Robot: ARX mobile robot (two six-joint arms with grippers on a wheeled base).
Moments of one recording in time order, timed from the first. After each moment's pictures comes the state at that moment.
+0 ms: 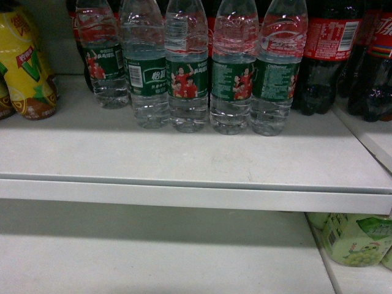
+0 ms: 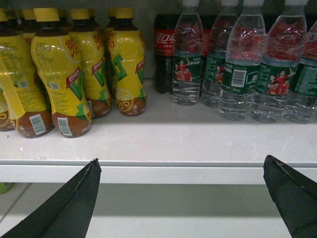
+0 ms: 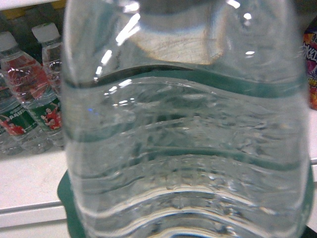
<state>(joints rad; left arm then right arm) 0.00 0.01 0.01 0.00 0.00 0.00 0.02 0.55 0.42 -0.06 0.07 0.19</state>
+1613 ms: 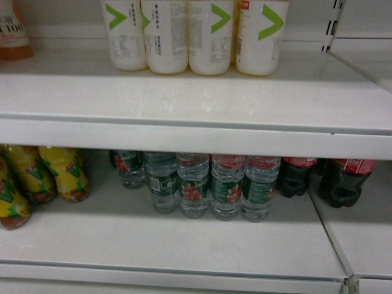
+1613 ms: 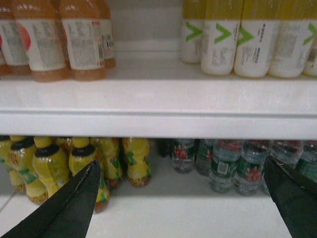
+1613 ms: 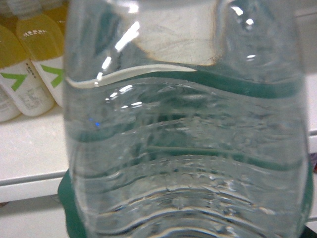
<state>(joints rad) 0.00 0.01 0.01 0.00 0.00 0.00 0.02 0.54 0.42 -0.06 0.07 0.19</state>
